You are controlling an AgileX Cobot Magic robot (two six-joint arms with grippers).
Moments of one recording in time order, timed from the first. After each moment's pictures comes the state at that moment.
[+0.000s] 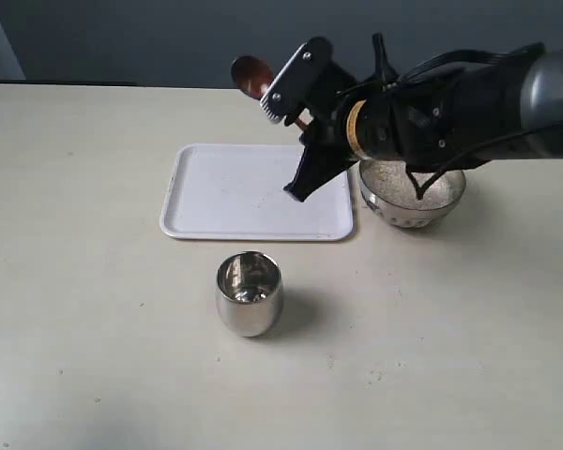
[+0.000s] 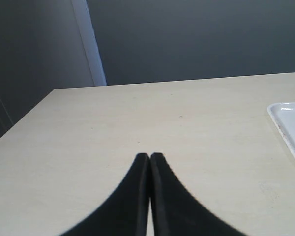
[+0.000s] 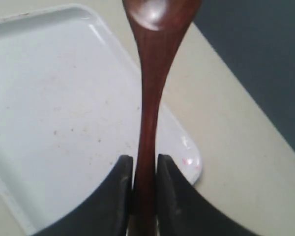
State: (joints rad) left arm -0.02 0.00 0.00 0.03 0.23 0.07; right arm 0.73 1.83 -1.08 -1.47 0.12 0.96
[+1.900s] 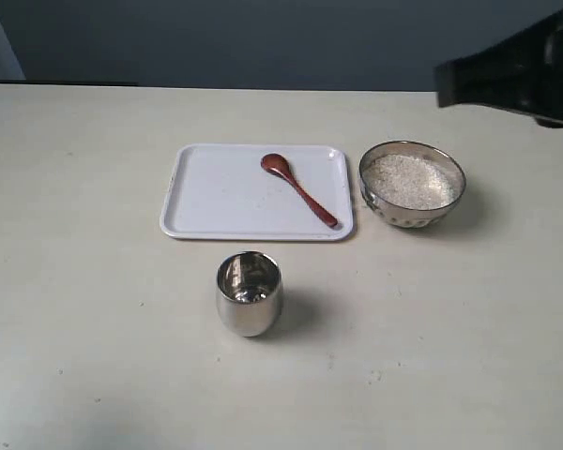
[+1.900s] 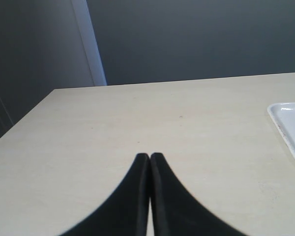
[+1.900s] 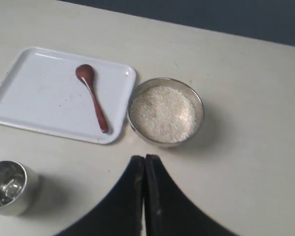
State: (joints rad) left arm -0.02 0.00 0.00 0.03 0.23 0.07; right arm 1.07 1.06 -1.08 -0.66 1.10 0.86
